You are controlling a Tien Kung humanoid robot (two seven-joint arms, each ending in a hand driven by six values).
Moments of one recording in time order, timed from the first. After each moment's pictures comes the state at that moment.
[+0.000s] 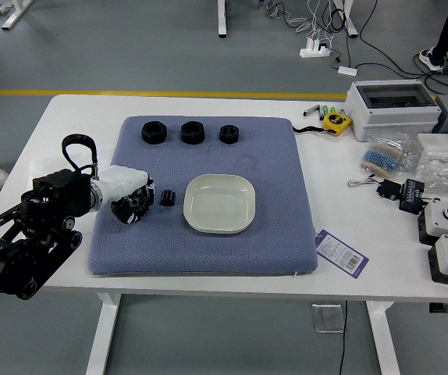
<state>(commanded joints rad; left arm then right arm) -0.71 0.27 -0.88 -0.95 2.20 -0.30 0.05 0.11 -0.24 0.05 0.25 0.40 -0.27 -0.02</state>
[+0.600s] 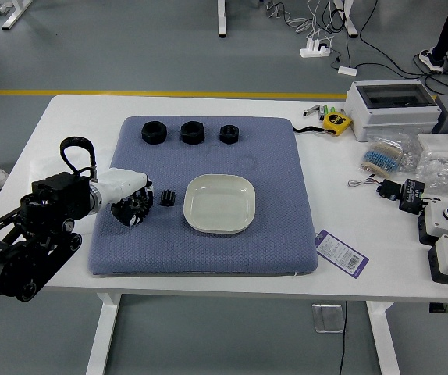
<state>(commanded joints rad) -0.69 0.27 -0.89 -0.97 2.18 -0.29 0.06 0.10 -0.24 0.06 0.25 0.38 -0.27 -0.03</state>
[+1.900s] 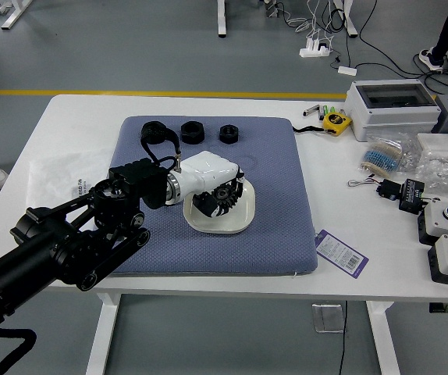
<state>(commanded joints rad) -0.87 0.09 -0.66 -0.94 2.14 -0.15 -0.04 0.13 -0.25 0.06 0.25 0.38 -0.27 -0.03</state>
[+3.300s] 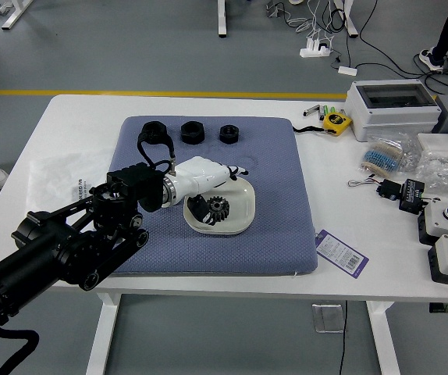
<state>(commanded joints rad) -0.86 0.09 -0.69 -0.90 2.11 -0.15 -0.04 0.12 -0.24 0.06 0.25 0.37 -0.27 -0.03</state>
